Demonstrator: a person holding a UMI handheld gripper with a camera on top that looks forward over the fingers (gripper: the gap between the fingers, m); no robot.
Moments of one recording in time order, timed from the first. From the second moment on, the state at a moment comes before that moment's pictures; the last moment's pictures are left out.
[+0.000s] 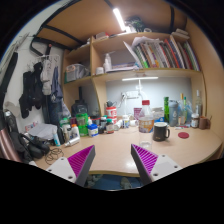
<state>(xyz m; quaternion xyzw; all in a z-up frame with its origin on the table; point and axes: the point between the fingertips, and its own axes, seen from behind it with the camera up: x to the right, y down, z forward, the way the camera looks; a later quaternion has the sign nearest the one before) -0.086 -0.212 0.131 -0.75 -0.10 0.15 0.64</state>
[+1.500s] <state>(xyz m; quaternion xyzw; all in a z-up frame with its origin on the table) -0.006 0.040 0.091 -0.73 -0.07 0.06 0.68</state>
